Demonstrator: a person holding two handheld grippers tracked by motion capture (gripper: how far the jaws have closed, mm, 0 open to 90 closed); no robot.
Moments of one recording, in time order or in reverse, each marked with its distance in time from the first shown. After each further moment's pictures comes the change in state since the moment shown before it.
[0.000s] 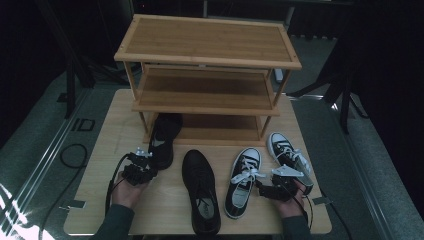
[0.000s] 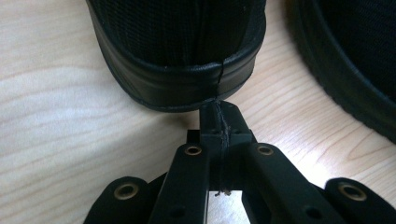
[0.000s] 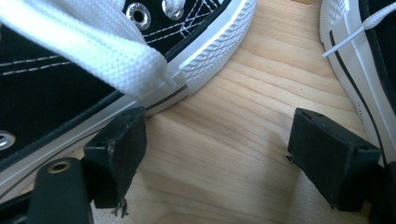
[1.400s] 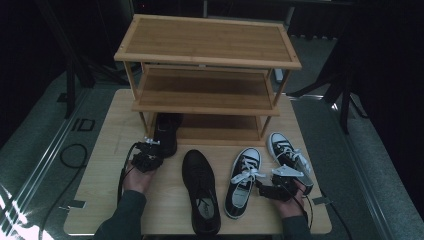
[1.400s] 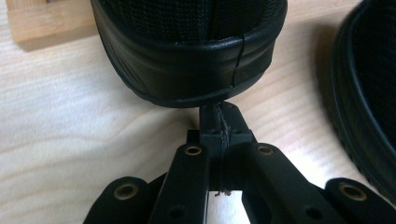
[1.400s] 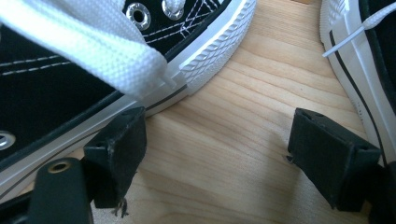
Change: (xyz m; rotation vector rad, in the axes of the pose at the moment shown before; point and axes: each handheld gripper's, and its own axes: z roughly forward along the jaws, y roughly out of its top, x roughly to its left) left arm 0.004 0.037 0.033 0.000 0.061 -0.050; right arm 0.000 0.000 0.000 0.000 0.000 0.000
